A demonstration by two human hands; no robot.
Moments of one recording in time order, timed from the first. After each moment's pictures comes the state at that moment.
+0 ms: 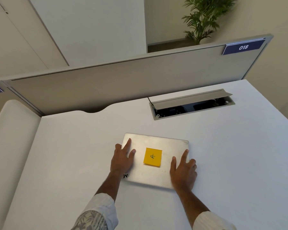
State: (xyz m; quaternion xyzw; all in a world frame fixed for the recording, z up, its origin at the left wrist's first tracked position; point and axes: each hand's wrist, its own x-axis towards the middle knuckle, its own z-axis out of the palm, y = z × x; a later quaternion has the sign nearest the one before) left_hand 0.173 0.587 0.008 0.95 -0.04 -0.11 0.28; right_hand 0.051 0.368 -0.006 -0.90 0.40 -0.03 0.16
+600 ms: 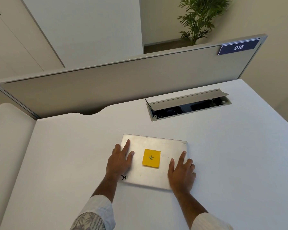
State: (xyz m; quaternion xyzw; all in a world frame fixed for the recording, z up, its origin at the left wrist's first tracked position) left_hand 0.180 0.590 0.005 0.98 -0.11 -0.09 0.16; right_hand 0.050 0.368 -0.008 -0.91 0.39 0.00 0.13
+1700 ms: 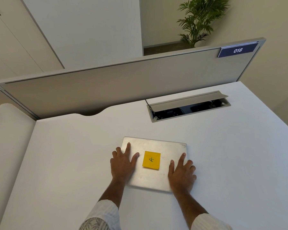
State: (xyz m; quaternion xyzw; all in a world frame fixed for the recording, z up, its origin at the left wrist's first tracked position) left_hand 0.166 0.574 0.002 0.99 -0.06 -0.05 0.08; right_hand 0.051 0.373 -0.004 -0.91 0.39 0.03 0.10
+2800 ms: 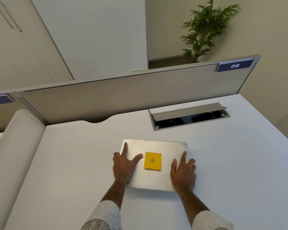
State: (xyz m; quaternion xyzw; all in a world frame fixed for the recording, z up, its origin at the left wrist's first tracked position) left_hand 0.161 0.562 0.055 0.93 0.09 -0.10 0.34; right_hand 0.064 0.353 0.027 -0.92 0.36 -0.05 0.16
